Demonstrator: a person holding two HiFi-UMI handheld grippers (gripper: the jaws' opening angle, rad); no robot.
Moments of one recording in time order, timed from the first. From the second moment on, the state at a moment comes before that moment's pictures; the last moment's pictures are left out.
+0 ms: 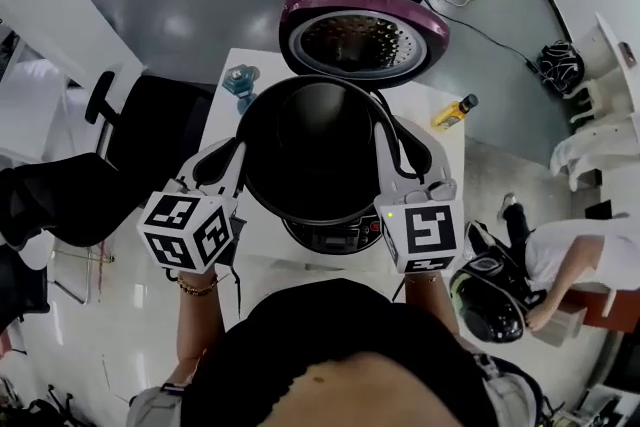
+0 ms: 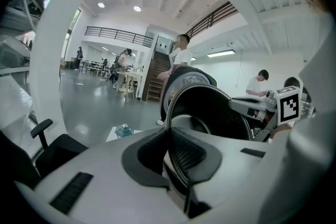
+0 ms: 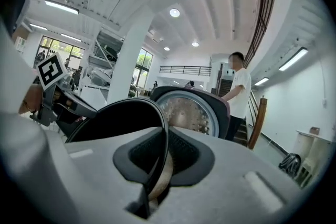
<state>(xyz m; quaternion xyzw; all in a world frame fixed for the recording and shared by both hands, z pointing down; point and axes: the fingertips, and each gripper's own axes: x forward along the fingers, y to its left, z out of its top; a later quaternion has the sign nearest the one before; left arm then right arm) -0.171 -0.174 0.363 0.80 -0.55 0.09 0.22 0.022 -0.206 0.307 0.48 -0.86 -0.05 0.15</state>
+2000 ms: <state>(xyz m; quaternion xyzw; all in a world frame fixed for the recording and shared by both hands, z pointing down) -0.407 -0.010 0.556 0.66 -0.61 0.20 0.39 -0.220 -0.090 0.535 0.30 -0.89 0.26 0.24</state>
